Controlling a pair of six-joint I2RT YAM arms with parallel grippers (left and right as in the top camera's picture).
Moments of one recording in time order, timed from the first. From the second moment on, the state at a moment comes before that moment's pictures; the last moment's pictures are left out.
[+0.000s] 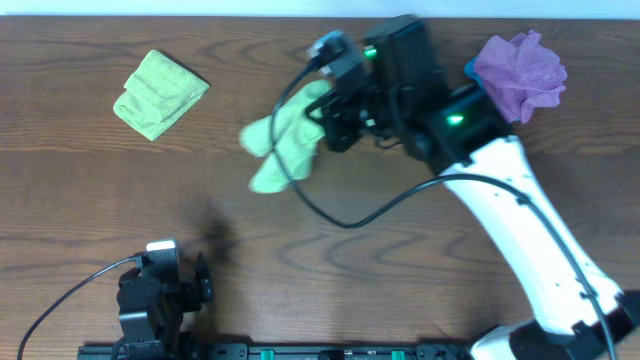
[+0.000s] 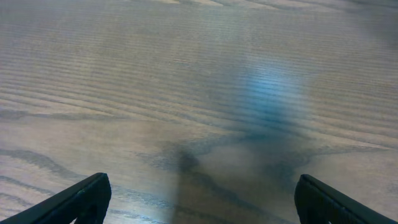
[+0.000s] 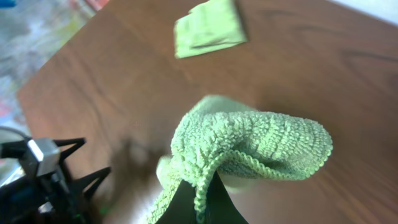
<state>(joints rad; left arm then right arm) 0.09 0.01 0.25 -0.92 -0.05 0.01 0.58 1.65 1.79 -0.89 -0.41 0.05</state>
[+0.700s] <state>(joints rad) 0.09 0.01 0.25 -0.92 -0.05 0.01 0.15 1.90 1.79 -1.06 0.05 0.11</state>
